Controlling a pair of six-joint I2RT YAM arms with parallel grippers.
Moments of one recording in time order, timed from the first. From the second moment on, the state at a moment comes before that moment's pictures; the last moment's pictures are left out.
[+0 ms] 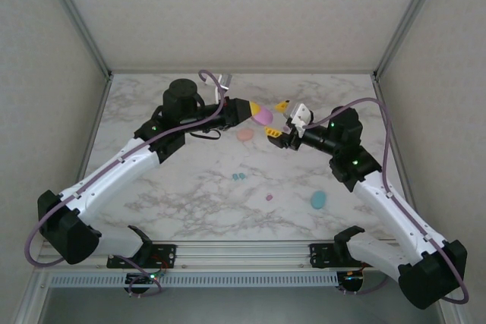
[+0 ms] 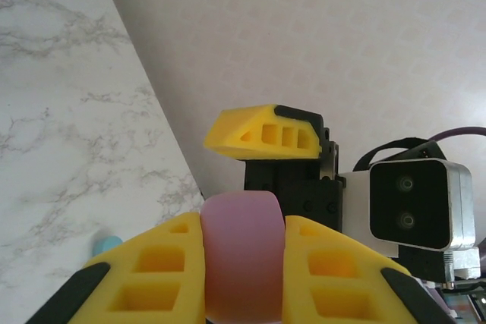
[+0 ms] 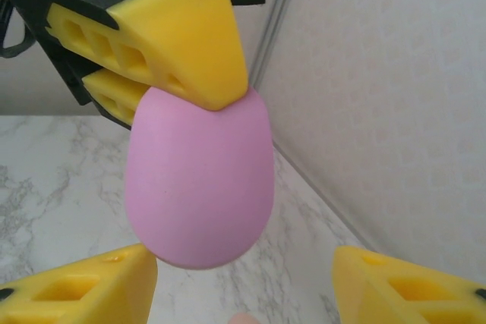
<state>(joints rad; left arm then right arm) -0.68 1.34 1.25 -0.09 0.63 -0.98 0.48 1.01 0.88 0.02 -0.59 -0.39</state>
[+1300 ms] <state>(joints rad) -0.67 0.96 1.03 -0.16 0.46 -0.04 0.48 1.19 1.17 -0.34 -0.91 -0.35</state>
